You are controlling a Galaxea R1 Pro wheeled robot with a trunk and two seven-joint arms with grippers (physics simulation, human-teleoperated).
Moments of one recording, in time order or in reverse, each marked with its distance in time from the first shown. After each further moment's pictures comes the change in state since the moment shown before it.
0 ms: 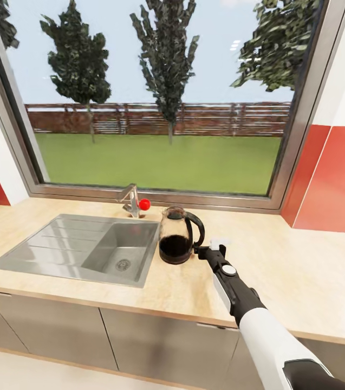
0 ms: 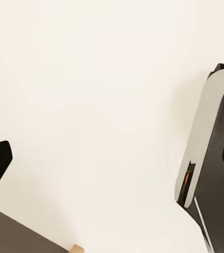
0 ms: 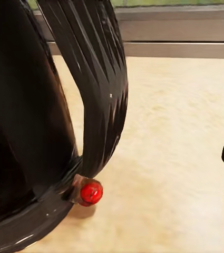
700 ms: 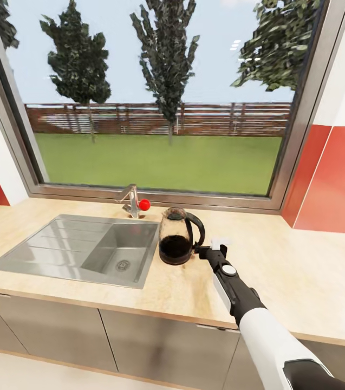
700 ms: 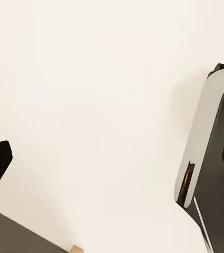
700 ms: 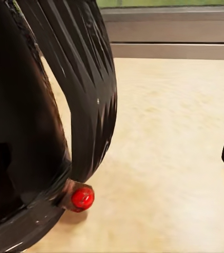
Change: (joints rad) left arm 0.000 0.000 0.000 0.000 0.000 -0.001 -0.001; right arm 0.000 0.000 0.002 0.000 0.000 -0.002 -0.025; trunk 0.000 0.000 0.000
